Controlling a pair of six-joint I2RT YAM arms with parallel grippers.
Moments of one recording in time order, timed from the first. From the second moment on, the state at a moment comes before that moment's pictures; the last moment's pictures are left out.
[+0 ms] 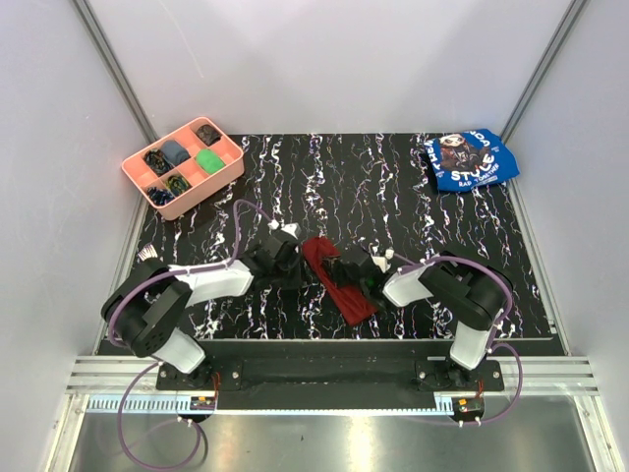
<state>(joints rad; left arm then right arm) -0.72 1.54 0.67 -0.02 0.06 -0.72 0.85 1.80 0.60 0.58 0.30 2.02</state>
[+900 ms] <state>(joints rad) -0.54 1.30 0.74 -0.19 0.13 -0.72 0.57 1.49 0.91 0.06 -0.20 1.03</state>
